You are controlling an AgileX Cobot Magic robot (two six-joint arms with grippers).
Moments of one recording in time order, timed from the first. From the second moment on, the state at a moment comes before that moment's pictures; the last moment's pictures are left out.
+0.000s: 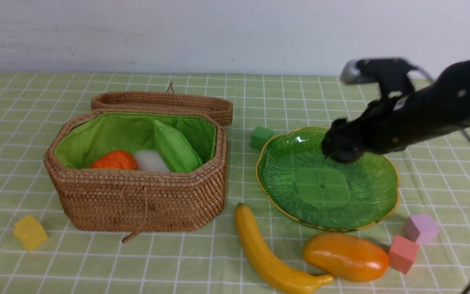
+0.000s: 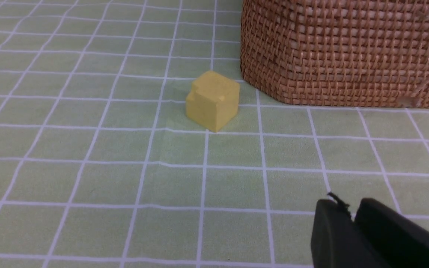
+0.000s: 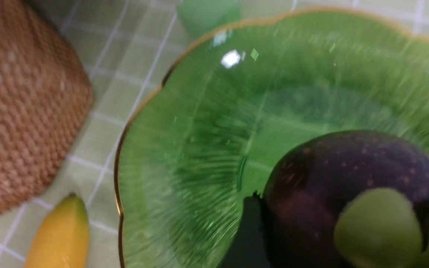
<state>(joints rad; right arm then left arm) 0.27 1.79 -1.26 0.32 0.45 -0.24 -0.03 -0.01 0.03 0.05 0.38 -0.13</state>
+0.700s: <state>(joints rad) 0.25 1.72 -1.26 0.34 0.52 -0.21 -0.03 -0.01 0.03 0.05 0.38 -0.13</state>
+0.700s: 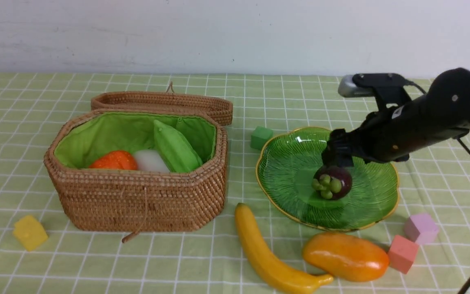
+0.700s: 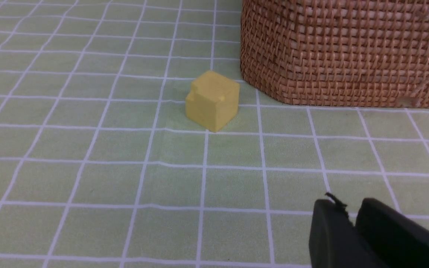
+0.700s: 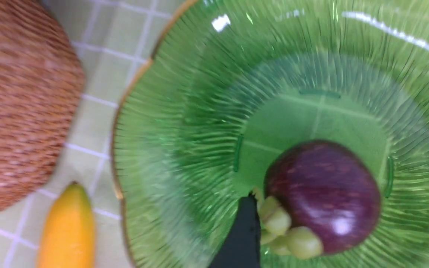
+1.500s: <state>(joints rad) 0.63 1.94 -1.21 0.37 0.53 -0.47 -0.03 -0.01 0.03 0.05 0.38 -0.13</state>
